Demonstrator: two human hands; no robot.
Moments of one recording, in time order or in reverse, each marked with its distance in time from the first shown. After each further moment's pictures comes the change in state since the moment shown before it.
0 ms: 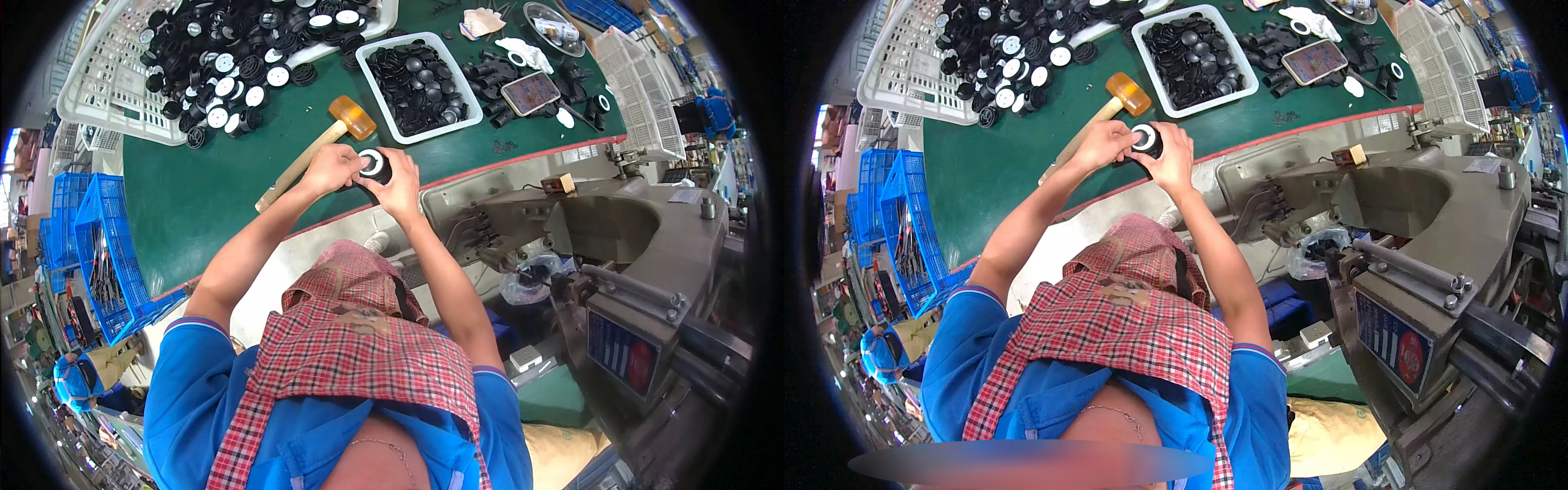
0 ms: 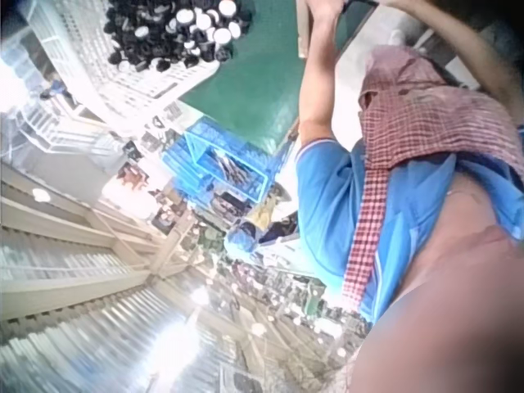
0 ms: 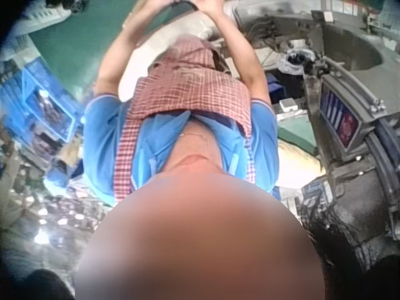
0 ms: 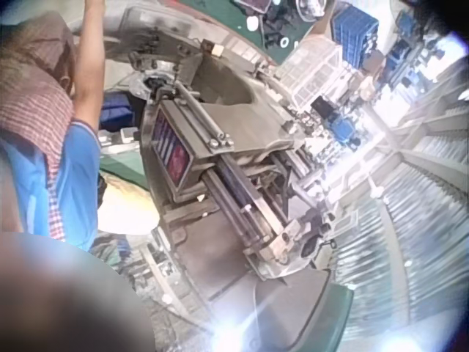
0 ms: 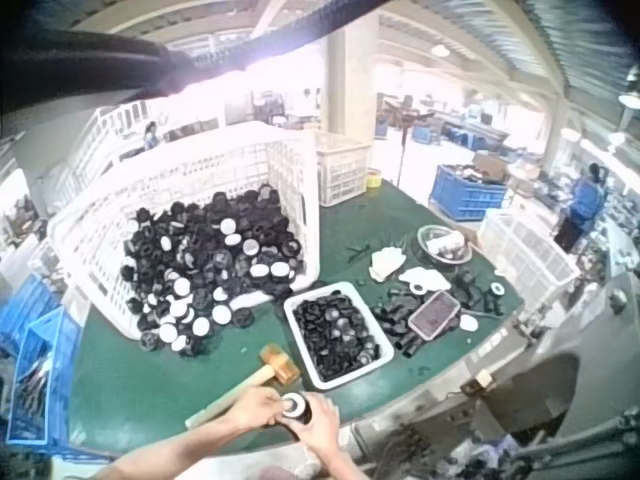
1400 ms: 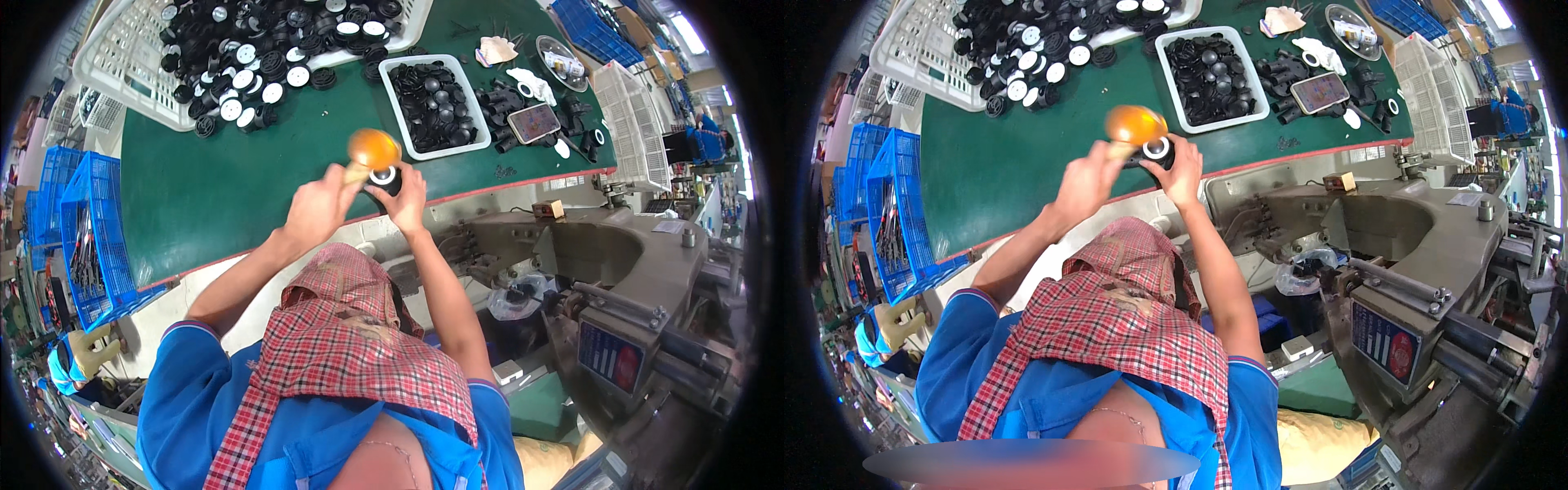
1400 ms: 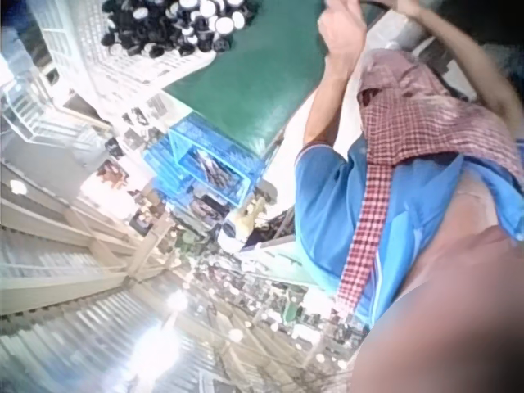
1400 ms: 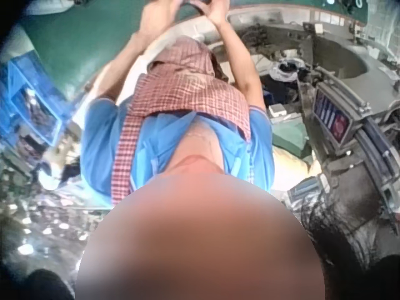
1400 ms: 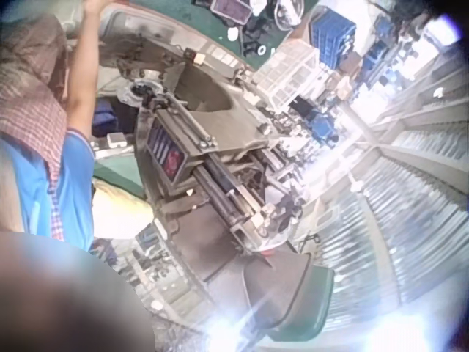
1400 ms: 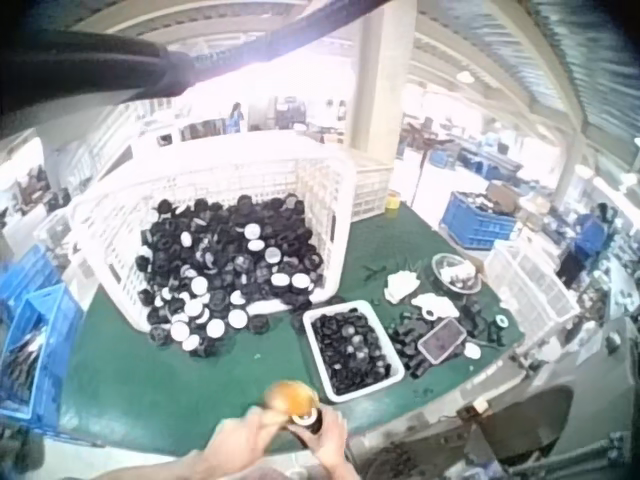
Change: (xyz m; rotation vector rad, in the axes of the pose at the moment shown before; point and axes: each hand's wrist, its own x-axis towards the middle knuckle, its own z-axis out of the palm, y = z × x) left_hand -0.094 0.032 -0.013 0.513 0.307 0.267; right_hand 0.001 0.000 0.004 -0.106 -0.042 0.027
